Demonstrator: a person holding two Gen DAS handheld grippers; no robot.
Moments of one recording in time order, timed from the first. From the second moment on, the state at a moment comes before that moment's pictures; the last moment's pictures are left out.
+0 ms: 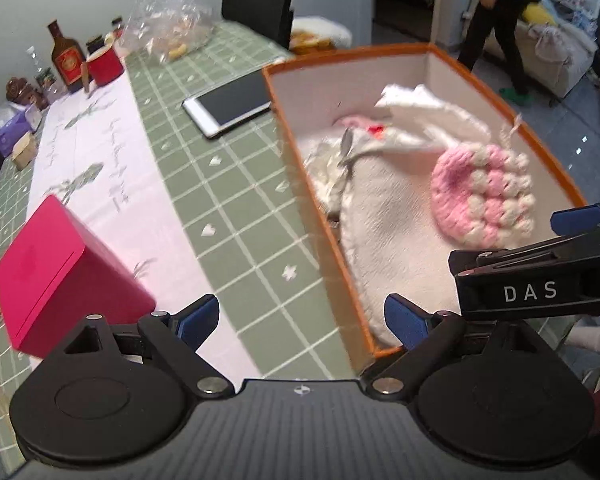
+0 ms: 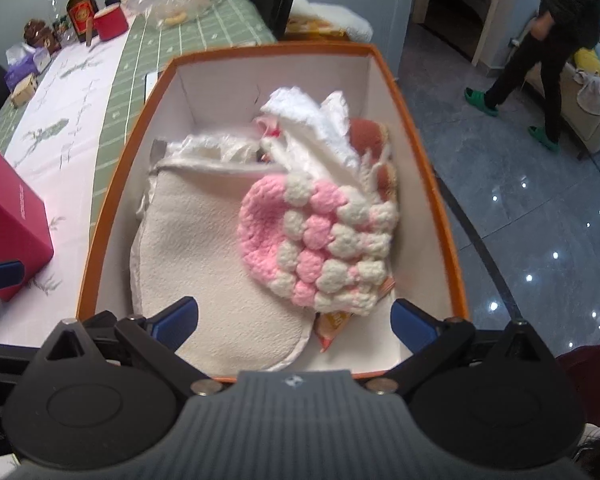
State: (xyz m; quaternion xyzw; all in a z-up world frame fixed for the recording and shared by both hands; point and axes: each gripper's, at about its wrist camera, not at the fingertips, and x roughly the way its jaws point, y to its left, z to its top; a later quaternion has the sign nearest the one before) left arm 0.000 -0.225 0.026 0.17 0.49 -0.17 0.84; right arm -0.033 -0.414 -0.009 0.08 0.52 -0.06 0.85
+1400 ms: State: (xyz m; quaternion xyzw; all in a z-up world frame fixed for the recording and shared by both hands) left arm -0.001 -0.225 0.036 0.16 0.47 -0.18 0.85; right arm -0.031 -0.413 0.003 0.07 0.51 -0.06 0.85
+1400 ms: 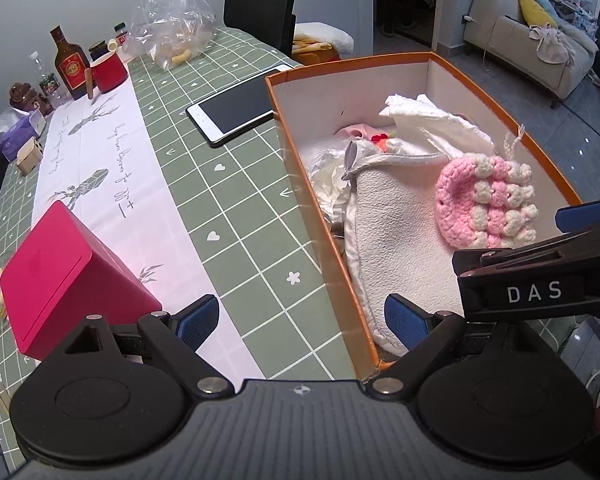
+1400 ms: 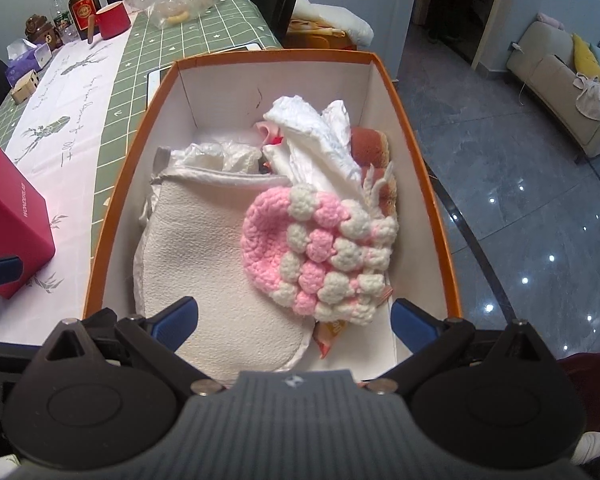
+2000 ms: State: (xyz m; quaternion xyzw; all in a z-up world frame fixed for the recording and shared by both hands) left arm -0.002 -0.226 0.035 0.17 0.47 -0.18 0.85; right arm -0.035 -0.414 0.004 0.07 0.51 -0.06 0.85
